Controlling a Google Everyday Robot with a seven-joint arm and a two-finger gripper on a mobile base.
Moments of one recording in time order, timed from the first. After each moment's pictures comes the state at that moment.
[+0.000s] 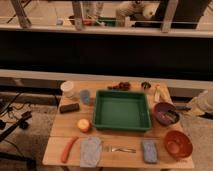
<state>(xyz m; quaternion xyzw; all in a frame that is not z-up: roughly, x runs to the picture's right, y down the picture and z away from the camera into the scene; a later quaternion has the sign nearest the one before) 0.473 0.098 0.756 -0.21 -0.03 0.17 0.96</state>
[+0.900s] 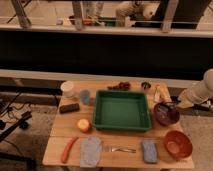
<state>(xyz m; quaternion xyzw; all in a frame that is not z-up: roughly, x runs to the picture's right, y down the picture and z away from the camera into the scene) 0.433 0.067 0.771 -0.20 -0.04 0.15 0.97</state>
